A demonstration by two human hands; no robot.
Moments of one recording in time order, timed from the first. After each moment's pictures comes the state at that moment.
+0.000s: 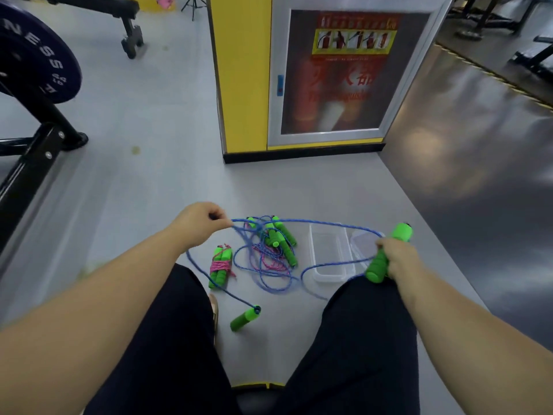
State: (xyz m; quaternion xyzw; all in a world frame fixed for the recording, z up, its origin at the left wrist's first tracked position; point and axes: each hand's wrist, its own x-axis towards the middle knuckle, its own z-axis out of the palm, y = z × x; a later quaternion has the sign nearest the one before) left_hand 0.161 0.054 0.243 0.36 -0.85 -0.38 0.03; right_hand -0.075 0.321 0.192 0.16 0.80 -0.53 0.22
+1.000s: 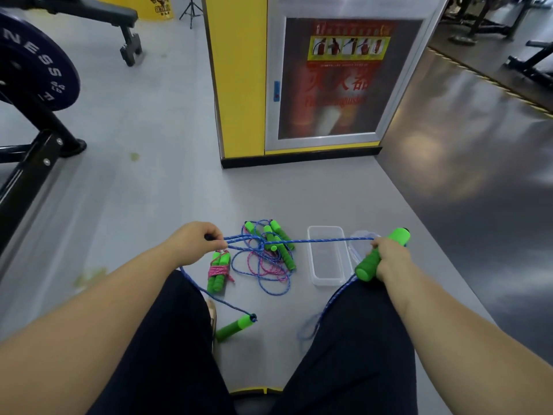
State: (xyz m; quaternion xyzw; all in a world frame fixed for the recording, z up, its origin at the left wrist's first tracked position) left_hand 0.174 0.057 0.231 0.34 -0.86 -0.37 -0.05; right_hand -0.083 0.313 0.178 0.23 0.74 -0.59 0.23
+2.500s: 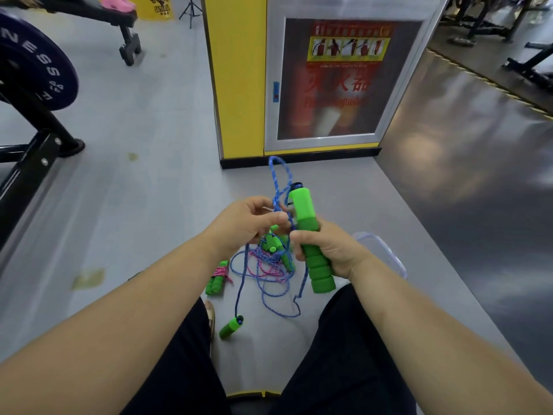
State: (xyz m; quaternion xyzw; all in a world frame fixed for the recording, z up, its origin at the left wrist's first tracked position) left_hand 0.121 0.122 0.279 0.24 -0.69 -0.68 0.07; right_hand 0.008 0.259 0.258 -0.25 0.59 -0.58 0.51
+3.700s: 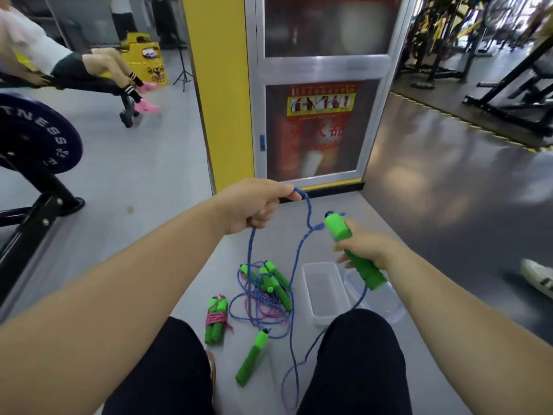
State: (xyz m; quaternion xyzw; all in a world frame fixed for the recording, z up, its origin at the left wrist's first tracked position) left_hand 0.086 0.126 0.400 0.19 -0.73 -0.66 0.01; right_hand -0.078 0.292 0.295 -0.23 0.82 -0.38 0.36
